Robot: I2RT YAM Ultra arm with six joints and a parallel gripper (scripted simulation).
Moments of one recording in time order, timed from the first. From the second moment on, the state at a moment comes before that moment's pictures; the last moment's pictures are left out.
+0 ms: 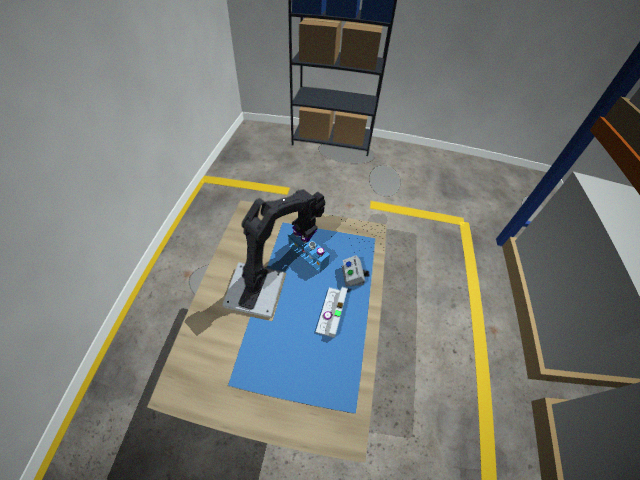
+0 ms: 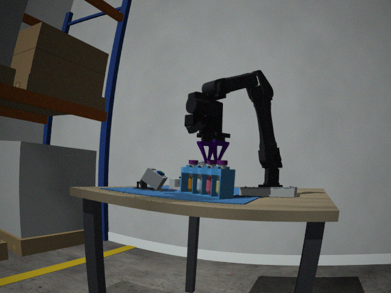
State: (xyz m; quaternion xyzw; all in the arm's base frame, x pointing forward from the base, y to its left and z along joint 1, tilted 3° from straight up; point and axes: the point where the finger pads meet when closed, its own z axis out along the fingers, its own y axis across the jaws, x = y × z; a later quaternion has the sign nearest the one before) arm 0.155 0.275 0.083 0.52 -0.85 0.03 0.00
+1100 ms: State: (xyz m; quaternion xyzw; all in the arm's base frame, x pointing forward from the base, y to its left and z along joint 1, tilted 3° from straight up) arm 0.155 0.275 0.083 0.90 -0.42 0.03 0.02
